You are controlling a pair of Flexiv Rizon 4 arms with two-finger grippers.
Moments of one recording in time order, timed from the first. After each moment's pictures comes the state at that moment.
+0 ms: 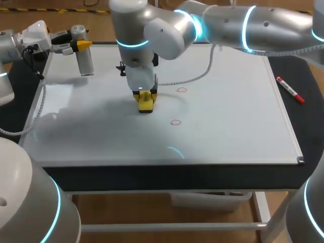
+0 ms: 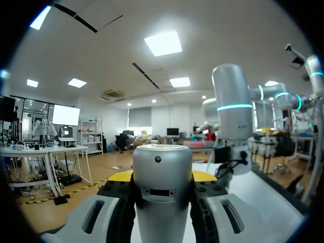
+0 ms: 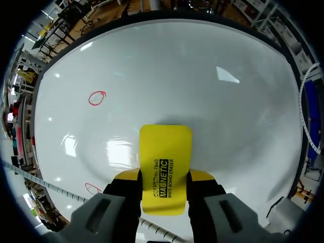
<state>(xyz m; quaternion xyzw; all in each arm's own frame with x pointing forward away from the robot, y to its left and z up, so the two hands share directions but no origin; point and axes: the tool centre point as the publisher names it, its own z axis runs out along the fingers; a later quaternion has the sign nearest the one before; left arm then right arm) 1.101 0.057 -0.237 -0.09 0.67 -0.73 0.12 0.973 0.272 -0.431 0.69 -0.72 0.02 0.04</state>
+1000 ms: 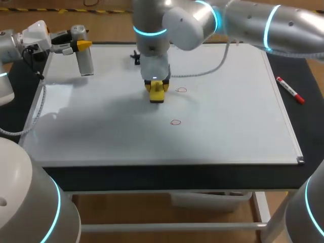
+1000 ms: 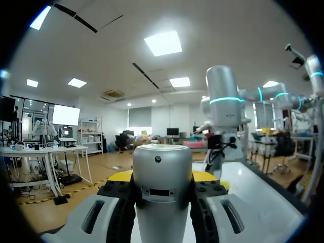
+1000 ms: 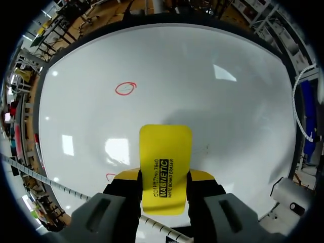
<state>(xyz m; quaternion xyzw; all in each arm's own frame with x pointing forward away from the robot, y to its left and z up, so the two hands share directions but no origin) 1.101 0.057 -0.237 -0.09 0.67 -0.73 0.12 0.993 0.230 -0.395 0.69 -0.73 0.01 0.02</state>
